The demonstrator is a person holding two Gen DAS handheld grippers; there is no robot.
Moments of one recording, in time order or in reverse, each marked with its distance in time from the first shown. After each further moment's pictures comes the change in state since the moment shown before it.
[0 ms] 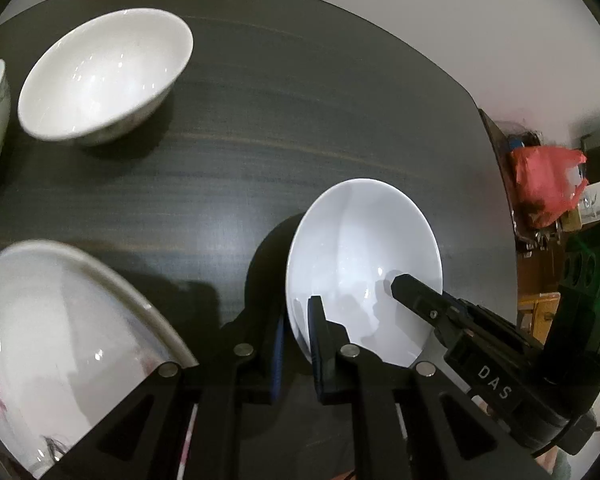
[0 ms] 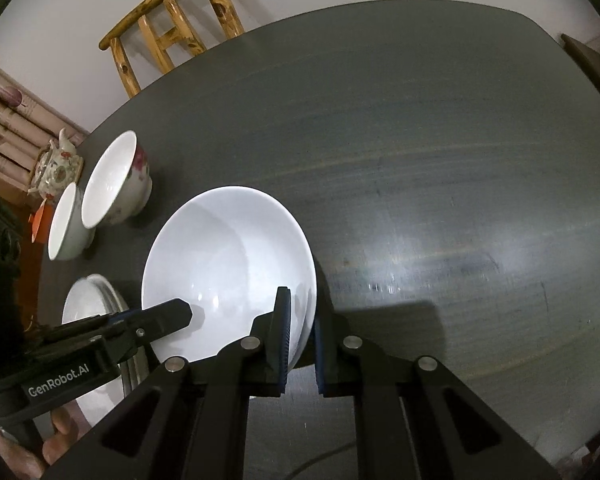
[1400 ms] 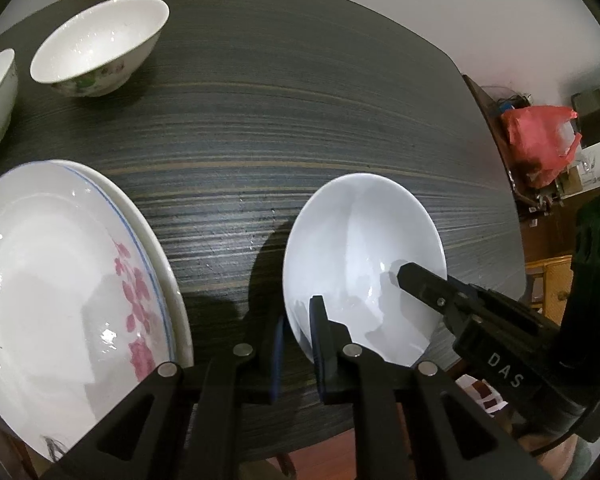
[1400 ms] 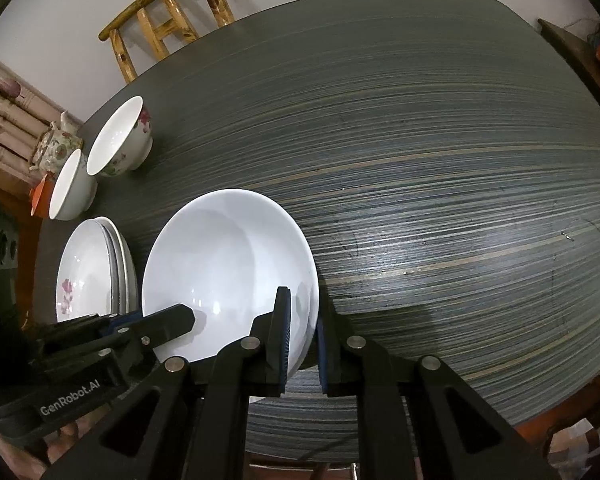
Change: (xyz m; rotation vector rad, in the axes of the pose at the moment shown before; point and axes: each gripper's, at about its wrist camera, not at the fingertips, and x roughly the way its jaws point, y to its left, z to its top) left arm 0.004 -0.024 -0.051 0.102 0.017 0.034; right arm -0.025 -0.009 -0.059 0.025 0.007 -0.037
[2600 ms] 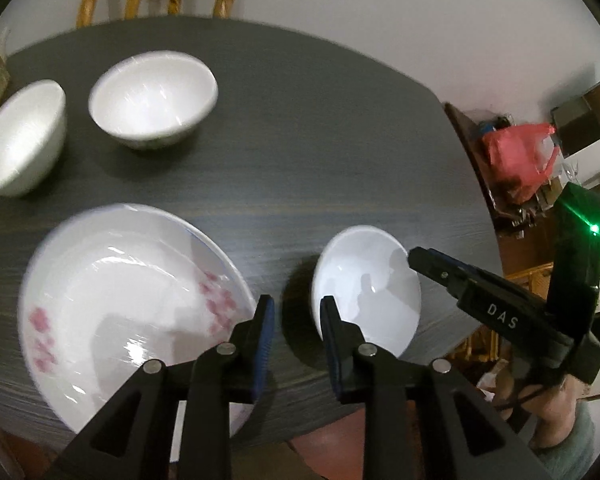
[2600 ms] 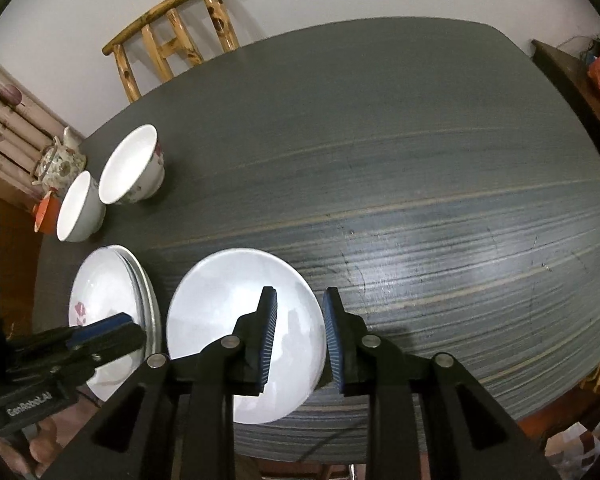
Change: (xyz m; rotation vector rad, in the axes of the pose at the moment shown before) left arm -0.079 0.038 -0.001 0.018 -0.113 -0.041; right arm -0.026 0.019 0.024 -0.013 -0.062 -0.028
